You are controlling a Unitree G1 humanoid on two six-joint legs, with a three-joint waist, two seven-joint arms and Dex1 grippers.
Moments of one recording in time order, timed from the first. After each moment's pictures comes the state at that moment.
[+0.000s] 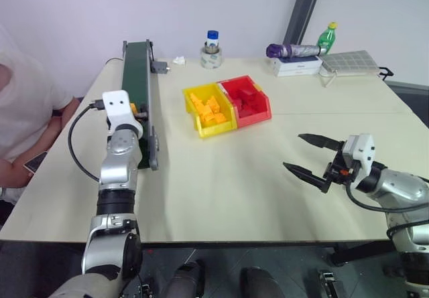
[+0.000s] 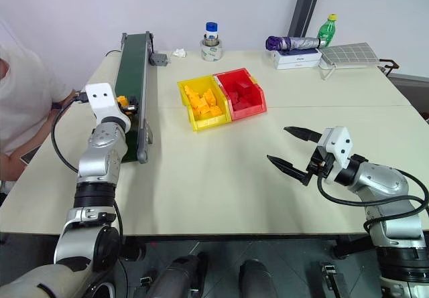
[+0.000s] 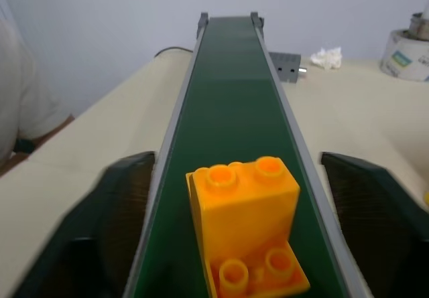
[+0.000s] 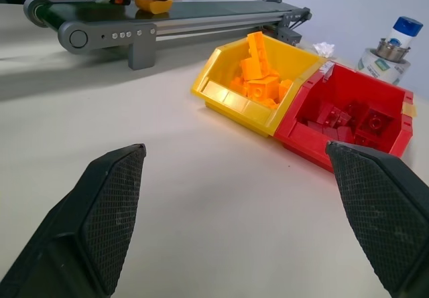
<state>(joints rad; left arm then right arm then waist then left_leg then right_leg) -0.70 0.21 0.25 0.29 -0.09 0.35 0.14 -0.16 -0.71 -0.24 -0.11 0.50 0.08 1.02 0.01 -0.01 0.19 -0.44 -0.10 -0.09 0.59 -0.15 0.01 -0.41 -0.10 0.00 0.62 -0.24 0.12</state>
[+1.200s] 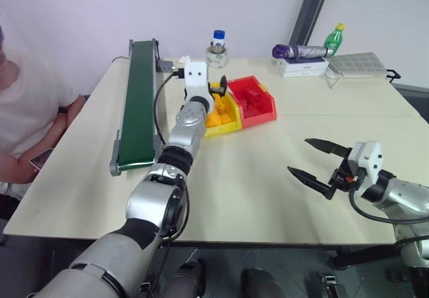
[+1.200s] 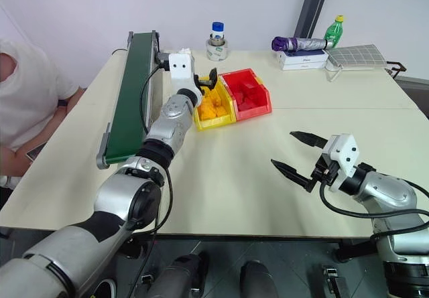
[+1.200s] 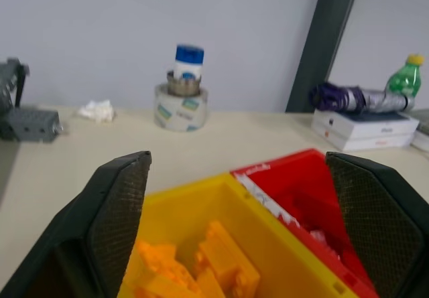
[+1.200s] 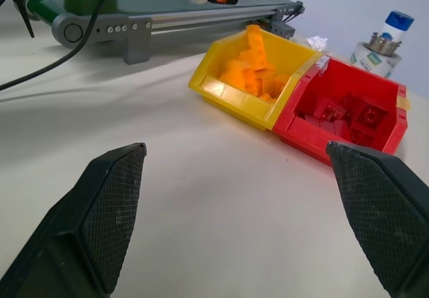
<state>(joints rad) -1.19 -0.03 0.14 0.97 -0.14 -0.10 -0.06 -0.06 -0.71 -0.29 -0.21 0.50 0.10 0.96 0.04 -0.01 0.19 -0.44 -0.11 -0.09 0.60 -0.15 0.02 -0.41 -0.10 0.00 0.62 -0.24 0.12</state>
